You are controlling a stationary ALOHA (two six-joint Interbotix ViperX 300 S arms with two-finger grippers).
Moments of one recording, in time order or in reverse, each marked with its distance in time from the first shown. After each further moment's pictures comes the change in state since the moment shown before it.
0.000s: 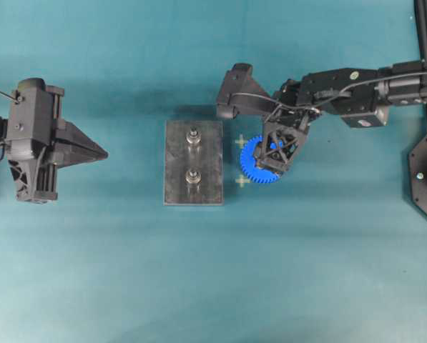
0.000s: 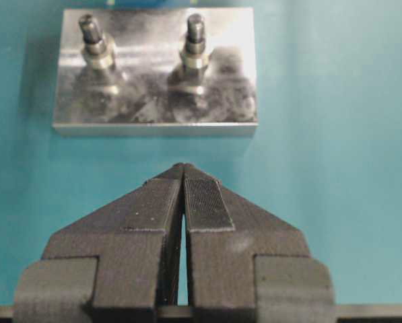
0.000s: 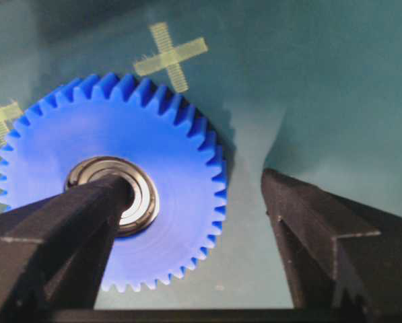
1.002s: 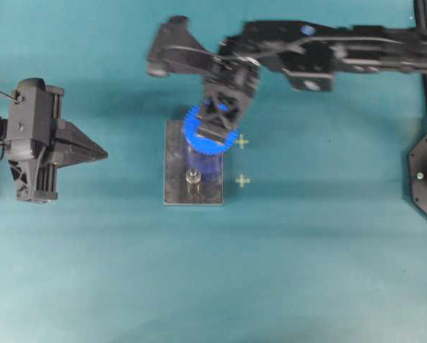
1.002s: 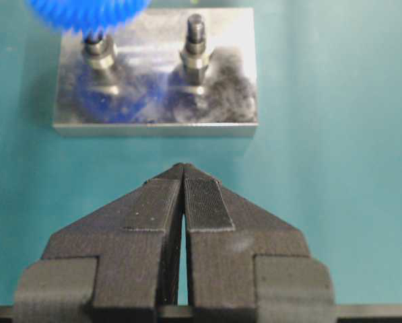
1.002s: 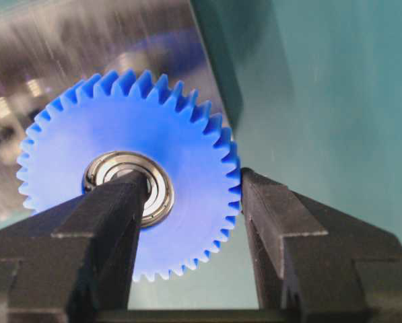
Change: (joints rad) left arm -0.002 -0.002 0.000 0.000 0.000 0.000; right arm -0.015 0.138 -0.569 -0.005 0.399 -0.009
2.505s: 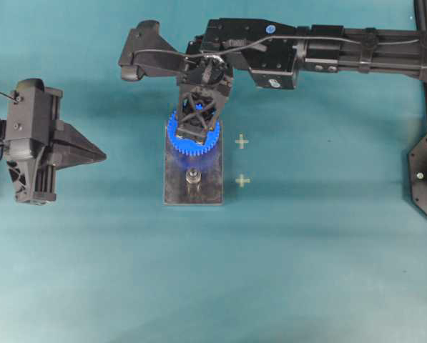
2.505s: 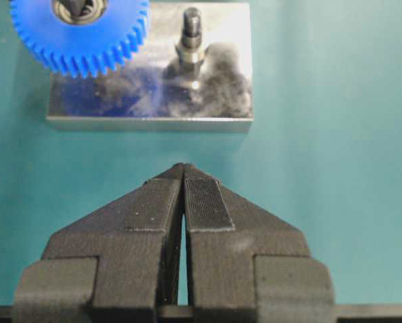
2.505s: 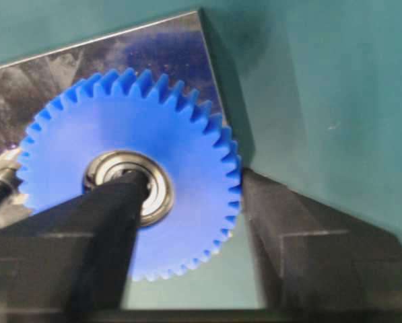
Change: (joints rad) left arm -0.006 -0.005 0.009 0.000 0.000 -0.028; right arm 0.003 0.106 -0.107 0.015 0.049 -0.037
